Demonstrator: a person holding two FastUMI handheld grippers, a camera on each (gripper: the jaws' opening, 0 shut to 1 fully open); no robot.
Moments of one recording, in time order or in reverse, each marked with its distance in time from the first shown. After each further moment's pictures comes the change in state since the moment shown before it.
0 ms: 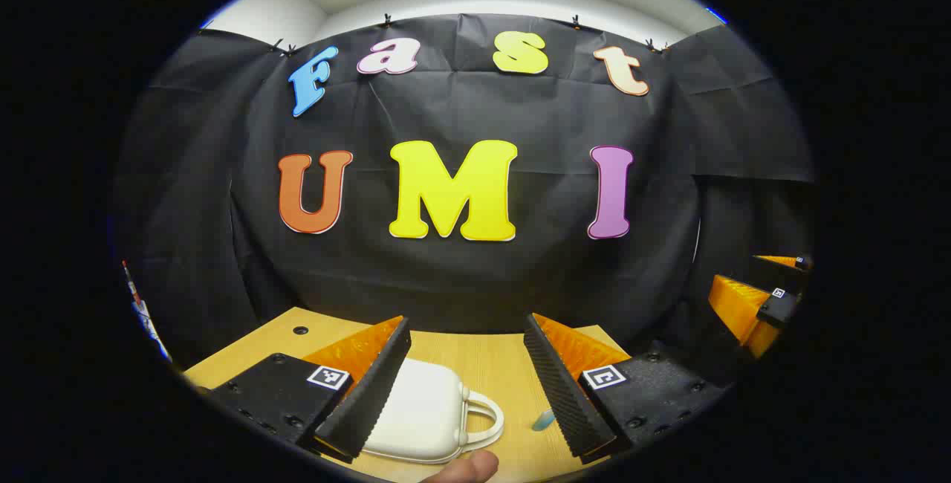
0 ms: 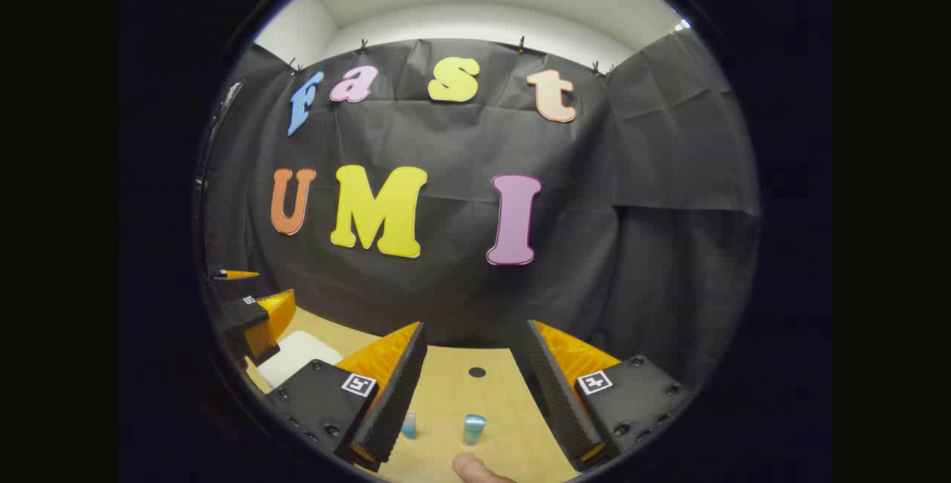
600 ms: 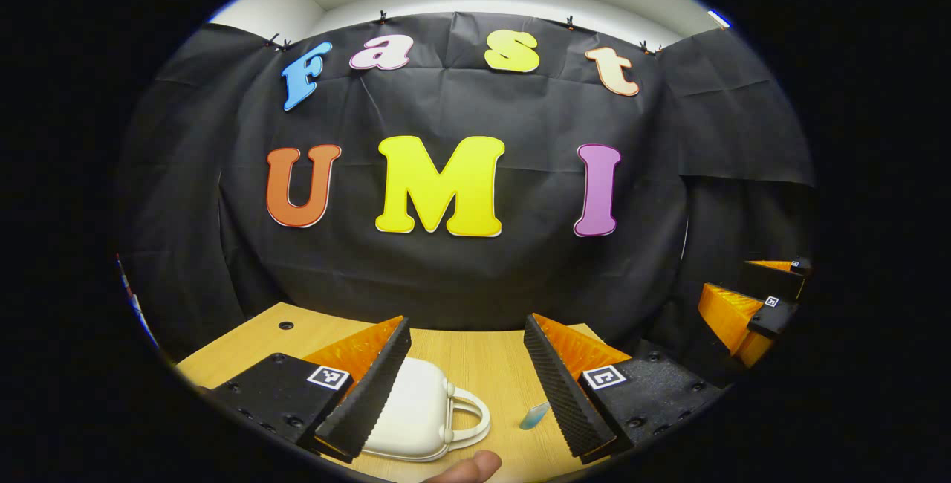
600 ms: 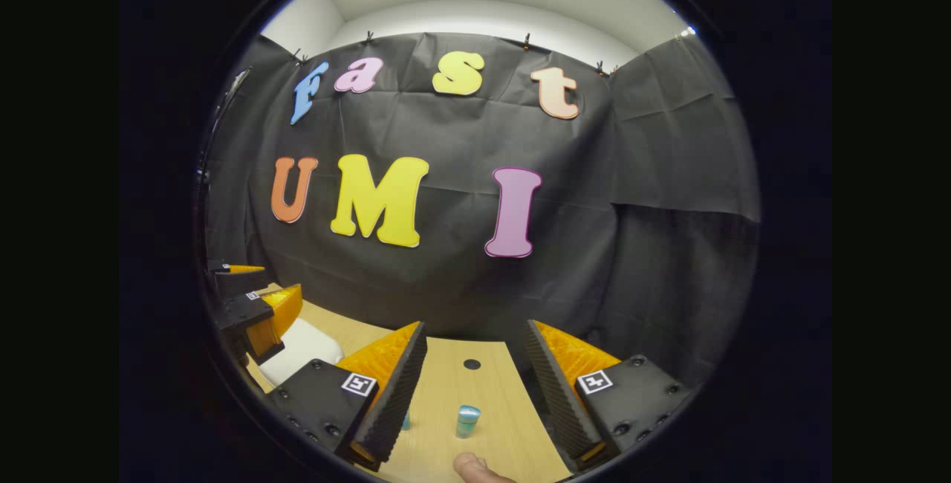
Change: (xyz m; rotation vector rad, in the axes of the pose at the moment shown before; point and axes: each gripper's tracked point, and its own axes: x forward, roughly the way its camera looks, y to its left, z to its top) left arm -0.003 -0.015 -0.010 -0.008 0.013 -0.039; right arm -0.009 -0.001 -0.009 -0.030 0.017 -0.002
